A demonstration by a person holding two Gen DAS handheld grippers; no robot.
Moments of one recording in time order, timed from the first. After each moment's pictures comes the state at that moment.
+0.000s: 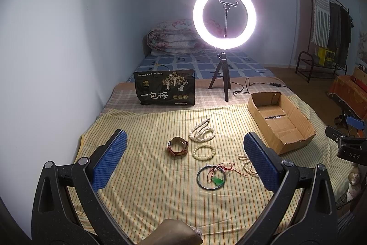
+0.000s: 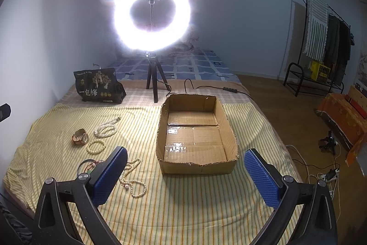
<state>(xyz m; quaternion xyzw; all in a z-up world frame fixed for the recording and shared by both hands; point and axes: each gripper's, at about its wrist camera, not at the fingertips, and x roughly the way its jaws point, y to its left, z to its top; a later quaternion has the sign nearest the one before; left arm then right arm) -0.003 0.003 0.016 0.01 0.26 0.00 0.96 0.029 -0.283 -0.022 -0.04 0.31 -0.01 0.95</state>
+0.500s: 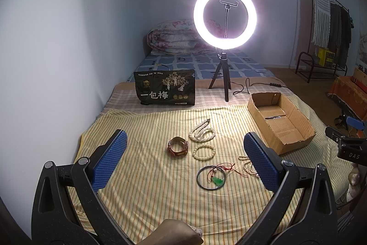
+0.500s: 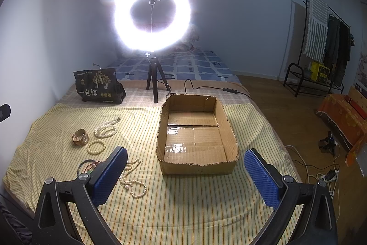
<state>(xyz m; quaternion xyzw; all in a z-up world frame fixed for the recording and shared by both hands) -0.004 0.003 0.017 0.01 0.26 0.00 0.96 0.029 -0.282 -0.023 -0.04 0.31 -0.01 0.95</state>
